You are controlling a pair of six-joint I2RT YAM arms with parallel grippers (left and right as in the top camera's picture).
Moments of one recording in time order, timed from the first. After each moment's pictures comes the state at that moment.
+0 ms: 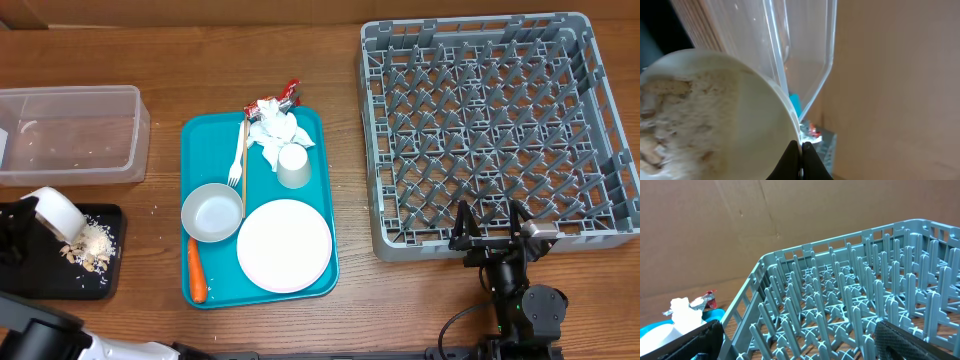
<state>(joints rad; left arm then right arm) 1.19 1.86 1.35 -0.93 1.11 -0.23 -0.03 0.01 0.02 -0.03 -0.11 0.25</state>
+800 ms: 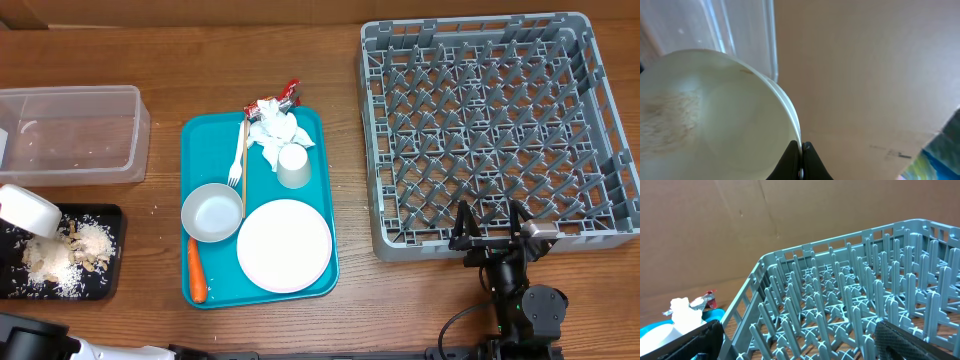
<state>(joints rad) 1.30 1.89 1.35 -0.89 1.42 -0.21 -0.03 0.01 0.02 -0.03 -0.11 0.25</state>
